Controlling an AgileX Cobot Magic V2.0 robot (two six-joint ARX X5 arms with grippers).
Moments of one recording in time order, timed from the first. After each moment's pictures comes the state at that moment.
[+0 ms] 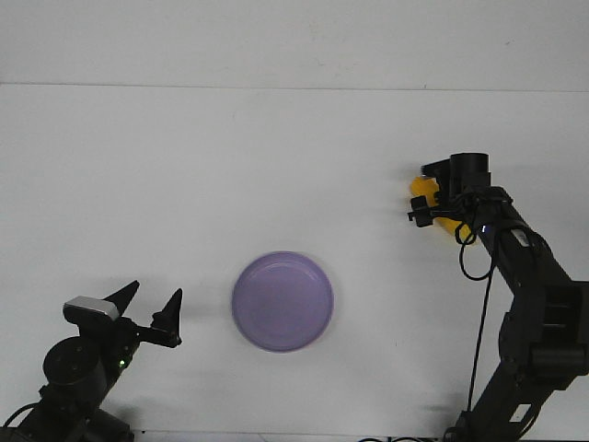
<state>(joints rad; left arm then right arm) -0.41 0.33 0.50 -0.32 -0.11 -0.26 -0.03 1.87 1.39 -0.51 0.02 -0.23</state>
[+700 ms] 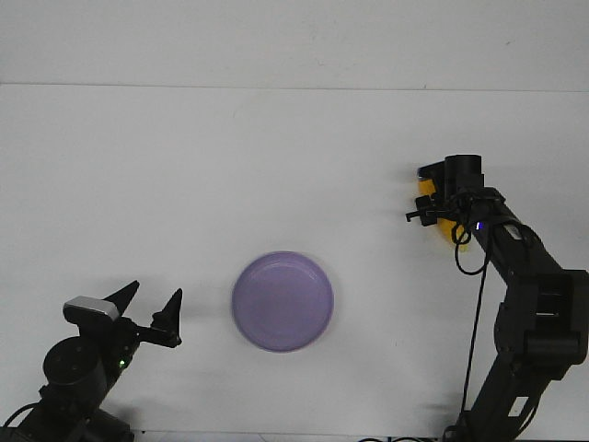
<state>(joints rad) -0.41 0.33 0.50 -0.32 -0.11 -0.26 -0.03 1.92 1.39 -0.47 0.06 -0.23</state>
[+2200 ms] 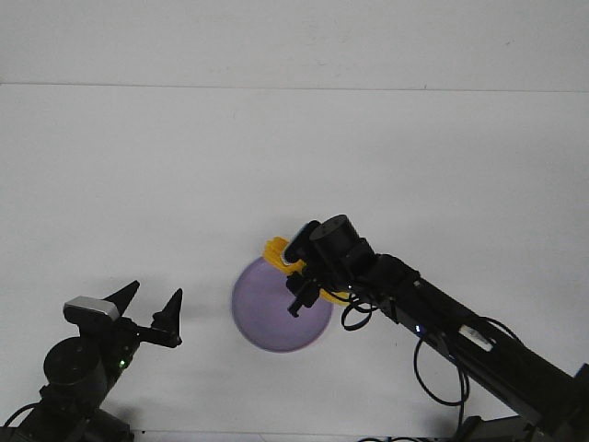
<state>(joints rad) -0.41 0.33 0.50 -0.32 -0.11 -0.26 0.75 1.52 1.19 -0.55 -0.13 -0.10</state>
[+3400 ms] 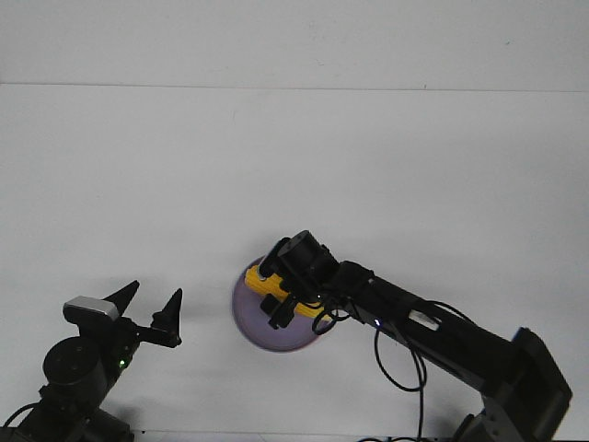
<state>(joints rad) -0.41 0.33 0.50 -0.32 -0.11 -0.26 0.81 1.64 1.19 -0.49 -0.09 -0.06</state>
